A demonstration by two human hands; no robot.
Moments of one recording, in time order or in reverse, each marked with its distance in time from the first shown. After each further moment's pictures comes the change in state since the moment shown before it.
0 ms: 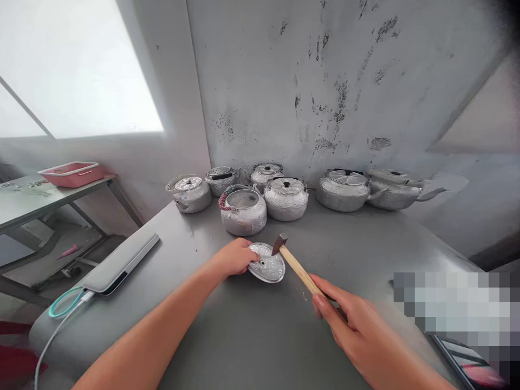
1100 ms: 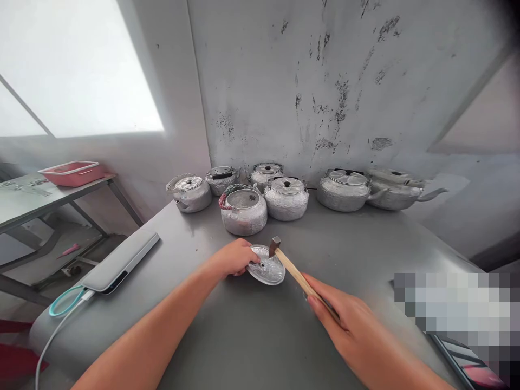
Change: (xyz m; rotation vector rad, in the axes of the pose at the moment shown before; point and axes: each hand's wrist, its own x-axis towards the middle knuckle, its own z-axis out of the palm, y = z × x) left_hand -0.004 0.005 -0.002 0.038 -0.026 -0.070; right_hand 0.002 -0.003 0.001 -0.048 0.002 -0.103
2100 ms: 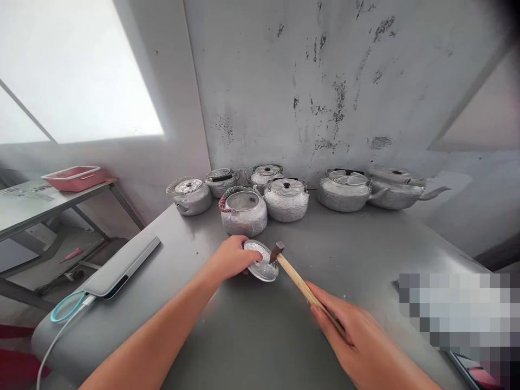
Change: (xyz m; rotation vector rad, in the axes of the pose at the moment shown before) left_hand -0.003 -0.004 -0.002 0.104 0.180 0.176; right_hand -0.006 0.002 0.006 0.063 0.054 -0.017
